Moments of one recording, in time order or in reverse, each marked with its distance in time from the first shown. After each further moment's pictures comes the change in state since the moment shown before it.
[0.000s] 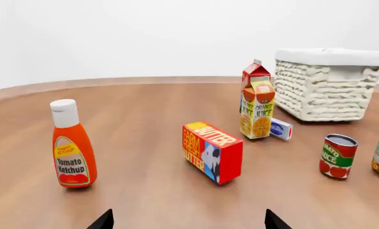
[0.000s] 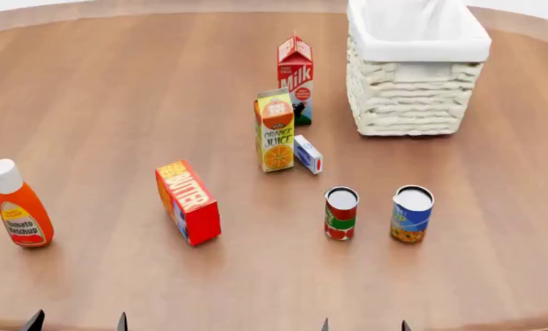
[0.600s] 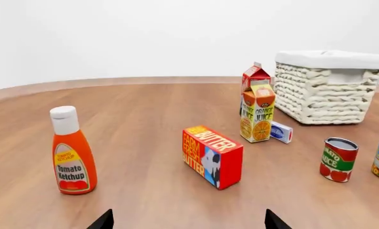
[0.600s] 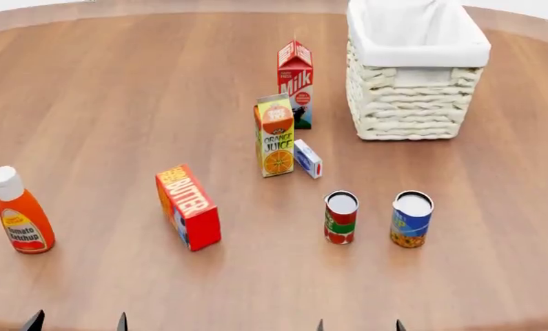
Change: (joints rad) left arm -0.002 -0.058 0.068 -0.001 -0.058 0.003 -0.067; right arm 0.012 0.065 -0.090 0.009 0.042 0.015 0.079
